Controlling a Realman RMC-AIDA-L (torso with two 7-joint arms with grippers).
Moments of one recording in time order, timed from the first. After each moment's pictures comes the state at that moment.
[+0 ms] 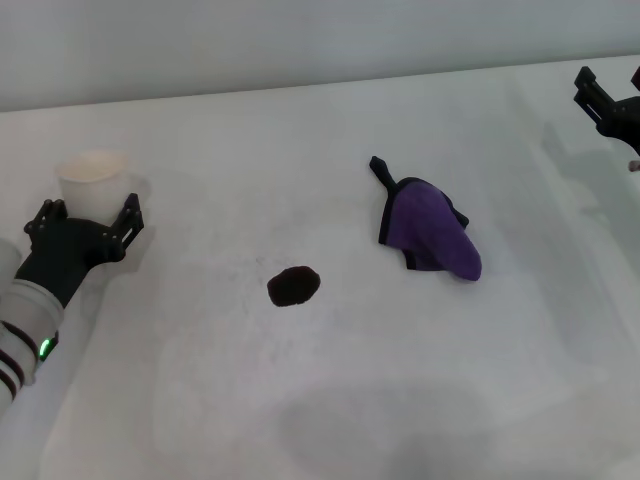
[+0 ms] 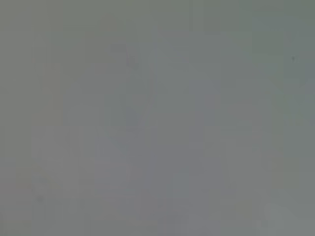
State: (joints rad) left arm -0.51 -2.09 2.84 0.24 -1.29 0.86 -0.12; right arm 0.49 2.02 -0.65 -0.01 2.35 1.06 -2.65
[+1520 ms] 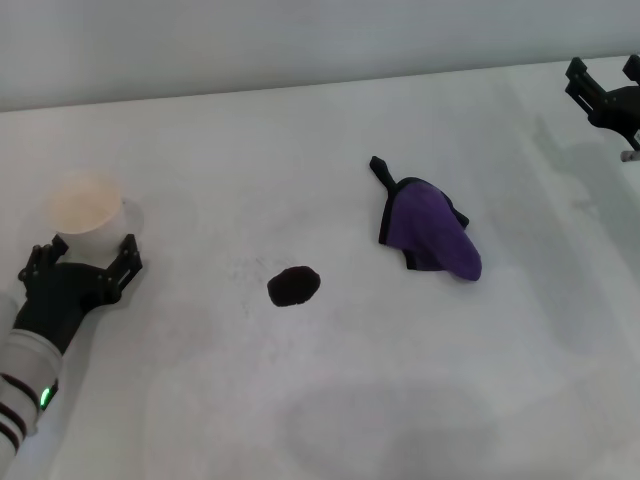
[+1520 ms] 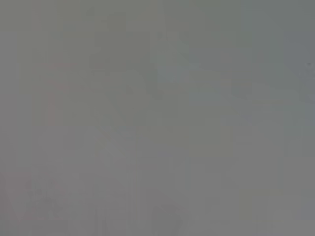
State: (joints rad) left arm -0.40 -2.09 2.80 0.33 -1.30 0.88 -0.02; right arm 0.51 2.02 -0.66 -0.03 2.34 1.04 -2.65
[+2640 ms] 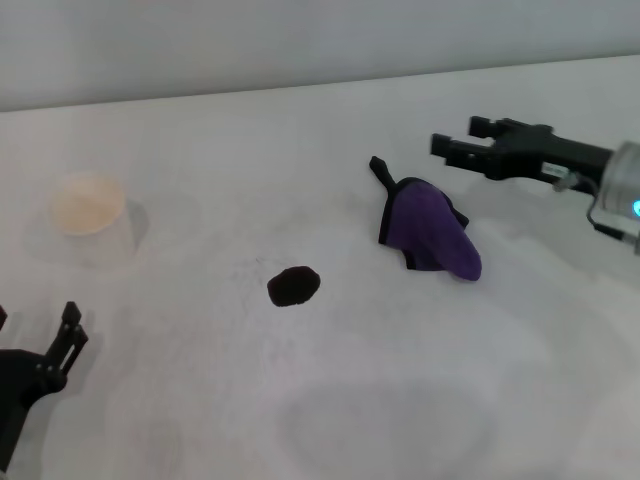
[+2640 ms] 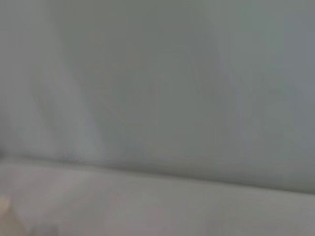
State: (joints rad) left arm -0.10 -2.08 2.80 0.37 -1.17 1.20 -0.02; right arm 0.37 2.00 -1.17 -0.64 1.74 1.00 -1.62
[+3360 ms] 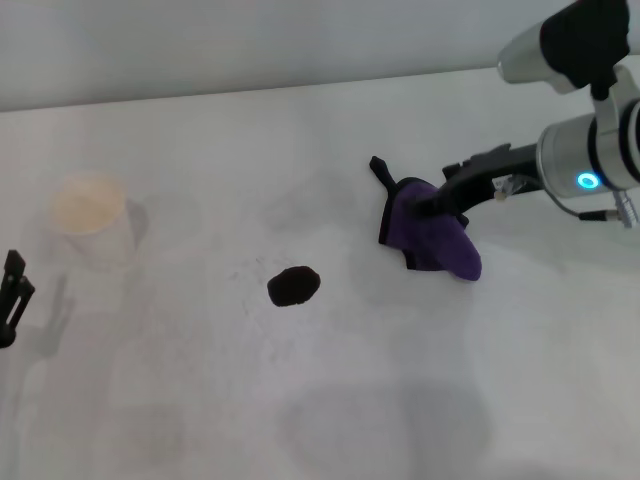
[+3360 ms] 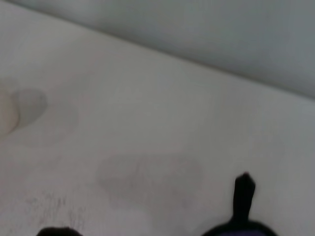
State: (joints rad) left arm -0.14 -2.08 2.75 0.31 -1.18 1.35 -0.02; right arm 0.39 2.01 -1.49 -1.23 0.83 1.03 -0.63
